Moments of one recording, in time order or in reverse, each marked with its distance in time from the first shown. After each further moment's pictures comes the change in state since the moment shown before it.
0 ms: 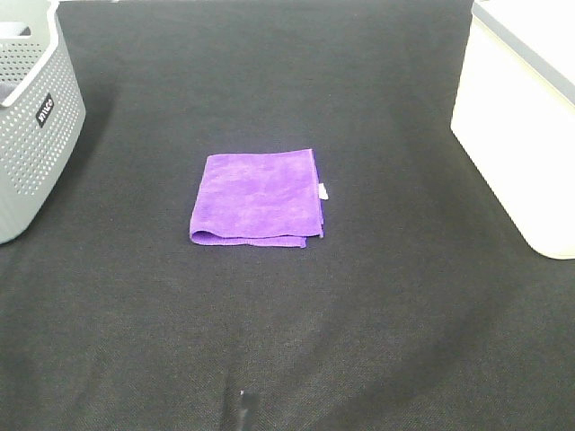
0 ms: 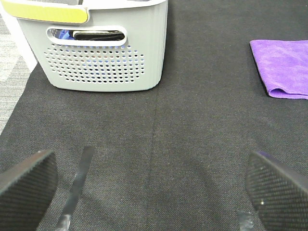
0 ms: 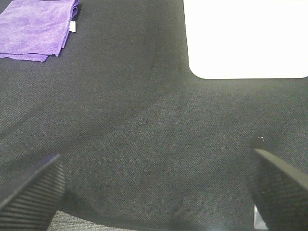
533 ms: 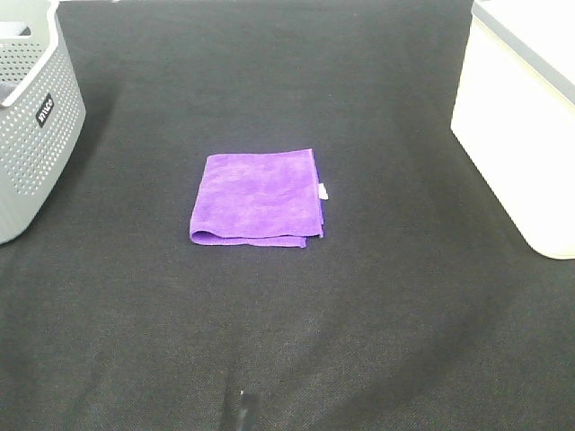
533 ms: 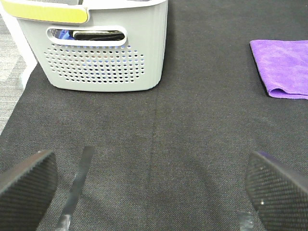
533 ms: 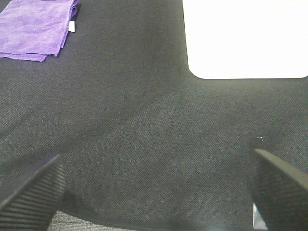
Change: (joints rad) left arm 0.000 0.000 0.000 0.000 0.000 0.000; right arm 0.000 0.000 0.000 -0.003 0.000 0.000
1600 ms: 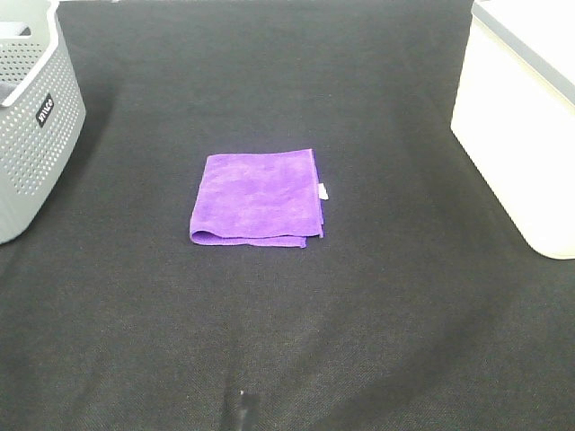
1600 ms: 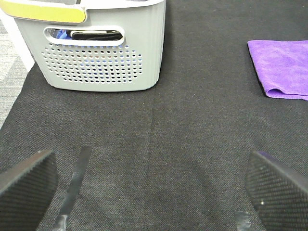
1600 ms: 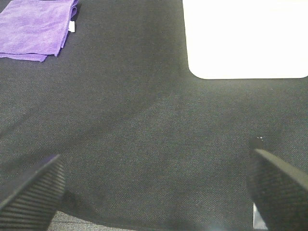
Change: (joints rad) left arm 0.000 0.000 0.000 0.000 0.000 0.000; right arm 0.000 0.000 0.000 0.000 0.000 0.000
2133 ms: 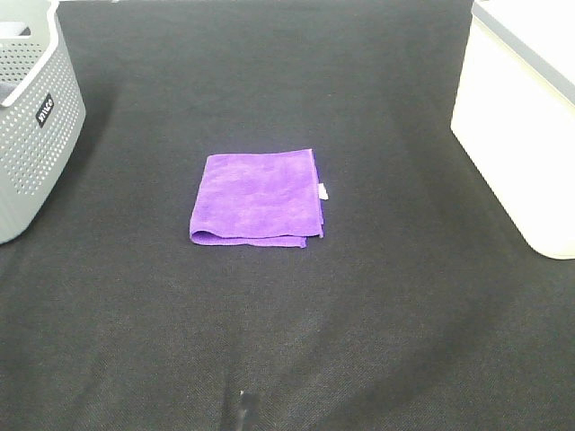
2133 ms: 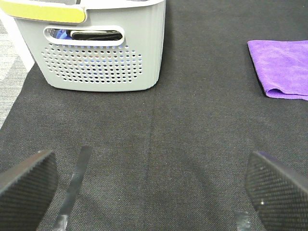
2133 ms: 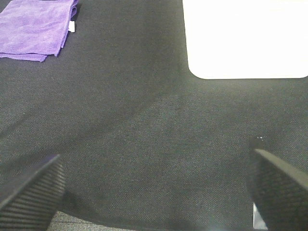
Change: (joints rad) left arm 0.000 0.000 0.000 0.000 0.000 0.000; right arm 0.000 0.000 0.000 0.000 0.000 0.000
